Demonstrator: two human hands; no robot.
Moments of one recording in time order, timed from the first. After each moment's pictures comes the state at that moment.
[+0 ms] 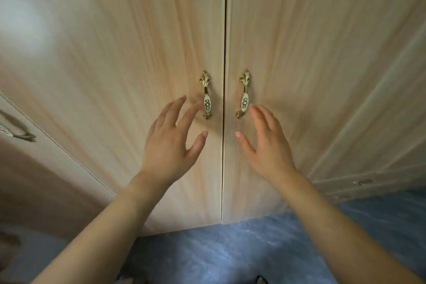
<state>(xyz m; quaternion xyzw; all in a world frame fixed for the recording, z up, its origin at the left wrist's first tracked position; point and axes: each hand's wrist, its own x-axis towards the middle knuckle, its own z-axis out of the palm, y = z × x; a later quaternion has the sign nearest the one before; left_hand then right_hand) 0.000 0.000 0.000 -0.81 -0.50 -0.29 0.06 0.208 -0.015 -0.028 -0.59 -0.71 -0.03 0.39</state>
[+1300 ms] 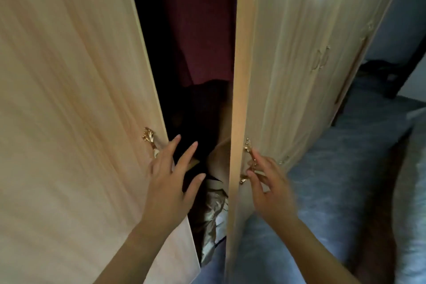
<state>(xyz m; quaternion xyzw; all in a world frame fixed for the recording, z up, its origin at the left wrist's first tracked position) 0.037 0.036 -0.002 -0.90 -0.23 -0.36 -0.10 0.203 -0.101 -0.039 -0.66 -0.48 -0.07 0.57</state>
